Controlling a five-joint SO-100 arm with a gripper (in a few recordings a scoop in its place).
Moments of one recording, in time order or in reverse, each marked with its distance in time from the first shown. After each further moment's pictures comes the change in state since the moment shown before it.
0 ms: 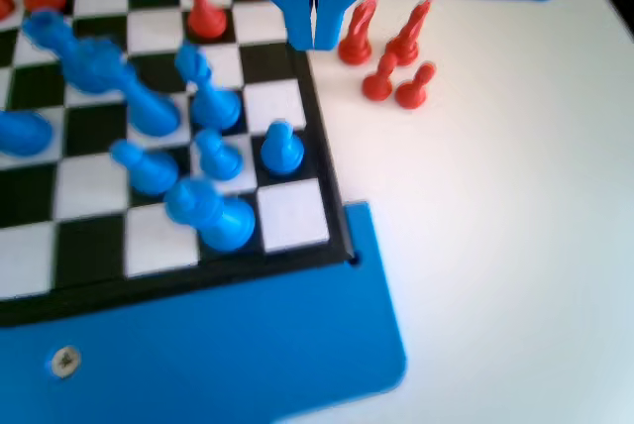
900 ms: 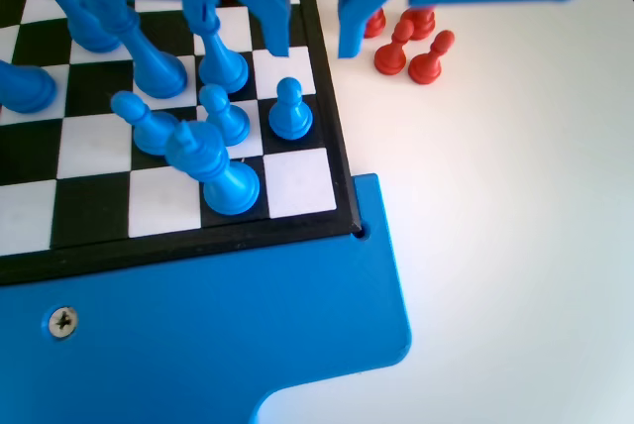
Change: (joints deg) arm -0.2 -1.1 3.4 -3.1 -2.1
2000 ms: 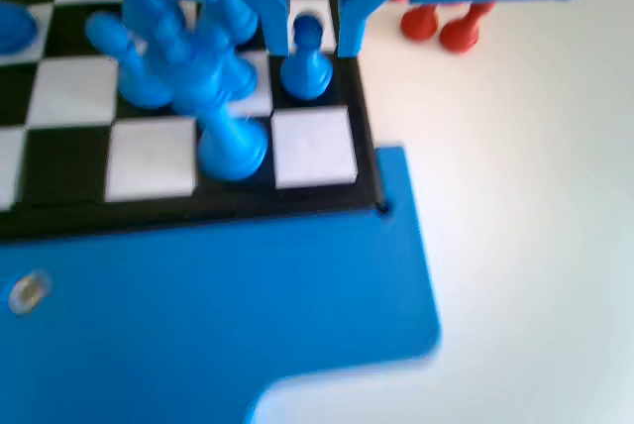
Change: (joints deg) arm -0.6 -4.4 5.8 -9.3 -1.9
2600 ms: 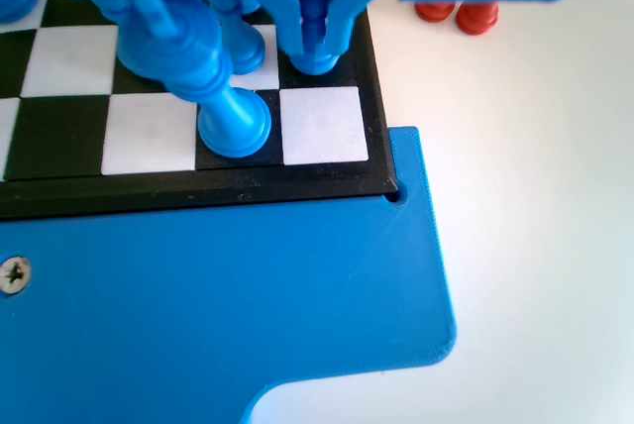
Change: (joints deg) arm -0.5 -1.5 1.8 -3.7 -1.1
